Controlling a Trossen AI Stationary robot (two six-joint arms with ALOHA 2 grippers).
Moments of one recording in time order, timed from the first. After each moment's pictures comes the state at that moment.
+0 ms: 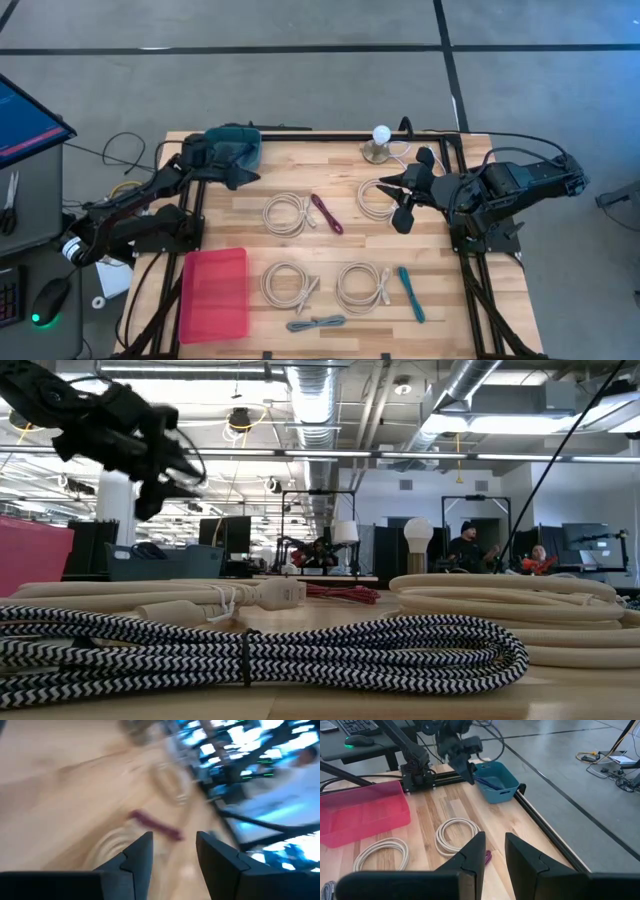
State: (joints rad) left arm 0.91 0.84 0.37 -0.01 0.77 -0.51; right arm 0.31 1.14 1.36 -0.76 0.68 0.29
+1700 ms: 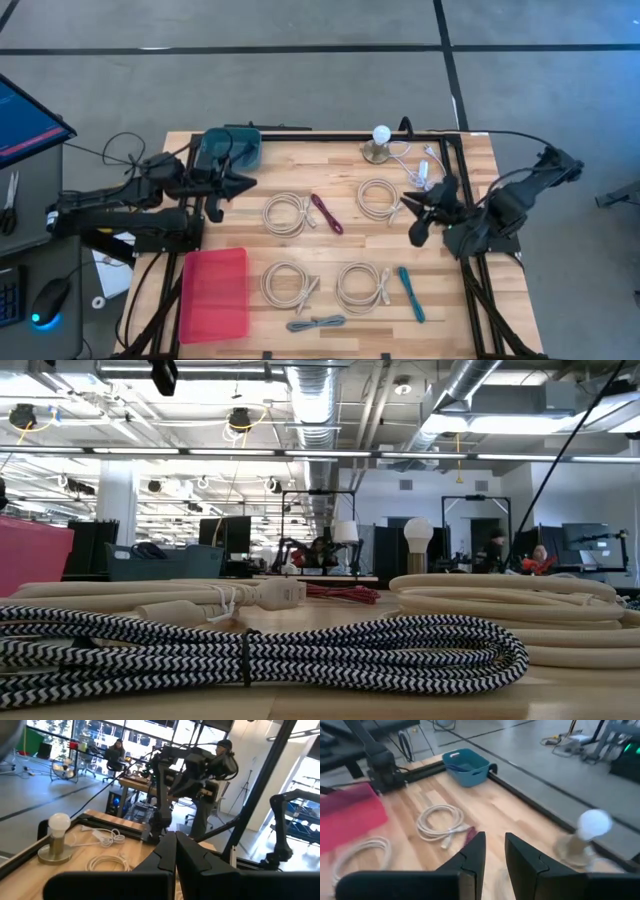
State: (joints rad) left arm 0.15 0.57 0.61 0.03 0.13 -0.24; right arm 0.61 1.02 1.10 -0.96 1.07 0.86
